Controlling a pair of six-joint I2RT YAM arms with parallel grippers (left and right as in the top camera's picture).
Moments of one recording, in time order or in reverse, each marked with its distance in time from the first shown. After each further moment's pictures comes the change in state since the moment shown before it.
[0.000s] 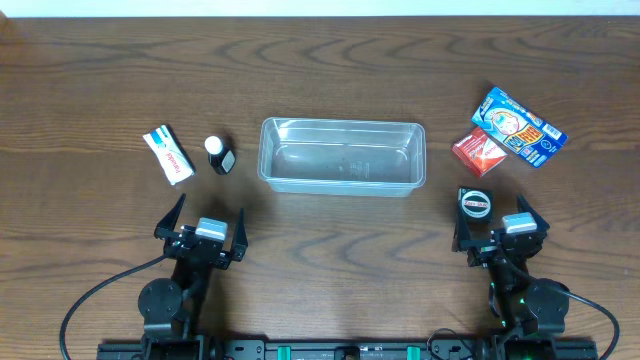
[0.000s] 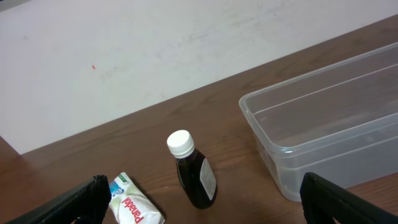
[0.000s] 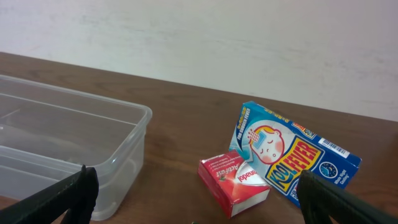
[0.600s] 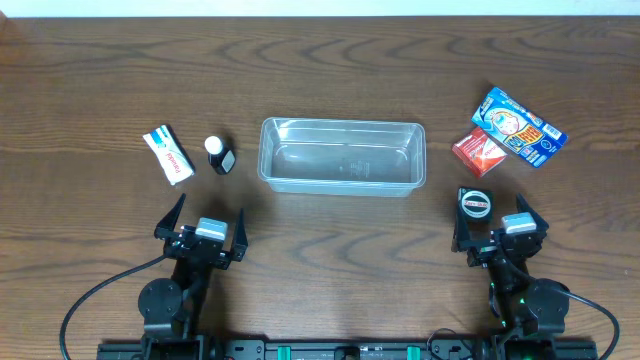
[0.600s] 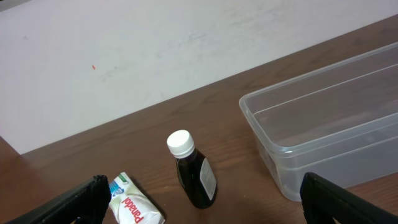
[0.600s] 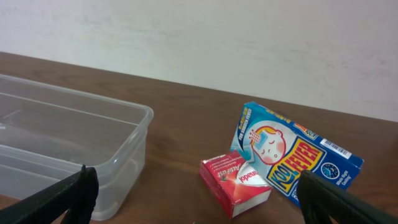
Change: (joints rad) left arm 0.000 0.000 0.000 0.000 0.000 0.000; right arm 0.000 0.000 0.000 0.004 -0.006 0.000
